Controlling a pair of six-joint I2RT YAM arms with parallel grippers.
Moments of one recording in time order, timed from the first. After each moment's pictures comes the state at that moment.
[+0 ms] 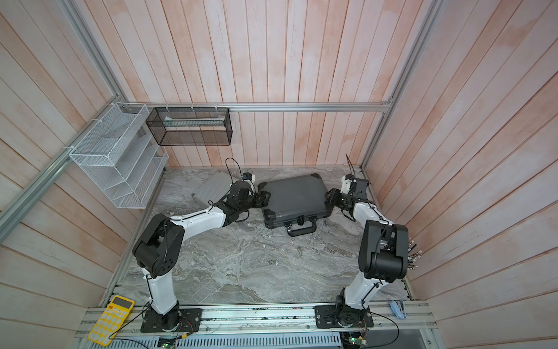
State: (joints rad) left arm -0.59 1.92 1.26 0.15 0.02 -0.51; right arm -0.14 1.72 1.07 -0.12 -0.44 0.33
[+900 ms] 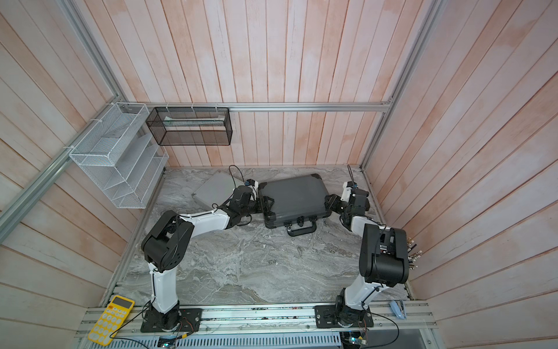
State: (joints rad) left arm -0.59 2.01 1.25 0.22 0.16 -0.59; right arm -0.15 1.67 0.82 0.27 -0.45 0.42
